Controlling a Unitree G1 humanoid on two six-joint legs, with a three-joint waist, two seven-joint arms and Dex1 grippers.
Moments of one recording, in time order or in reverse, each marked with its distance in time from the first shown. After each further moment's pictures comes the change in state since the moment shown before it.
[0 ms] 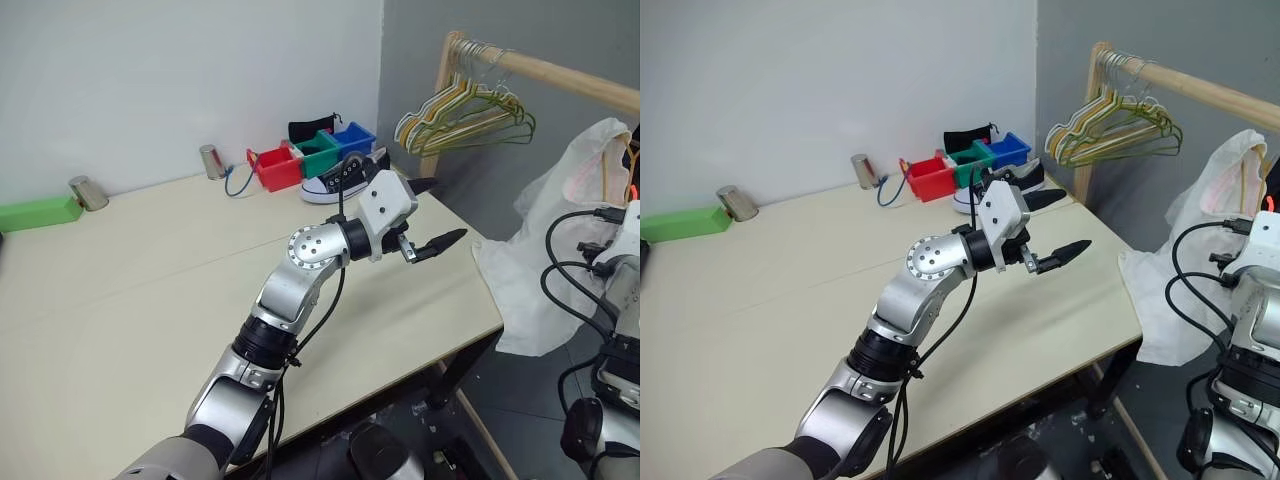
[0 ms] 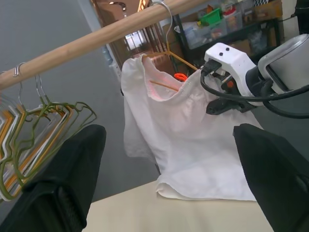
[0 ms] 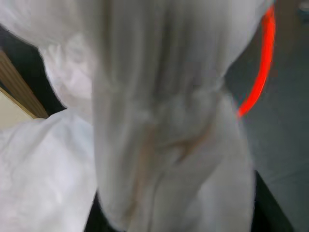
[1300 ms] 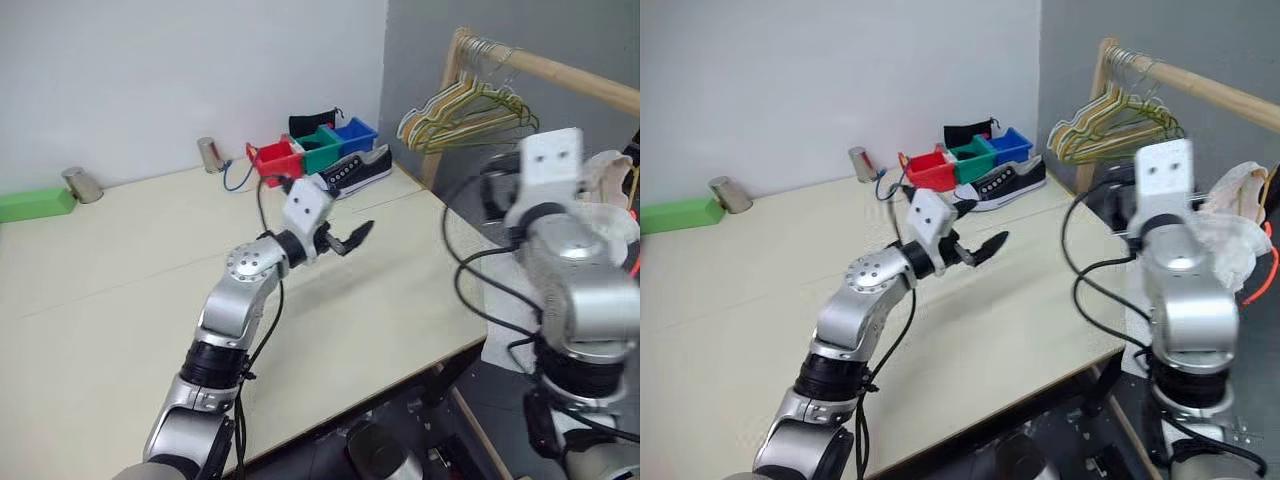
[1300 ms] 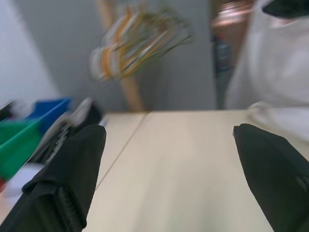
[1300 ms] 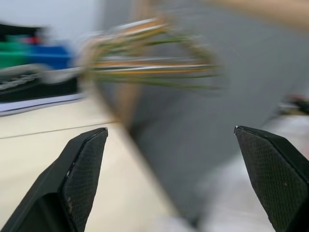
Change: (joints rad) left arm 0.274 0.188 0.221 -0.170 0.022 0.228 0.232; right arm -0.110 0.320 0.444 -0.354 -0.039 -0.045 -0.022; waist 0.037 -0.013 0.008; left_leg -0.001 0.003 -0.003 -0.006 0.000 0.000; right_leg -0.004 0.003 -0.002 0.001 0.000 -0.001
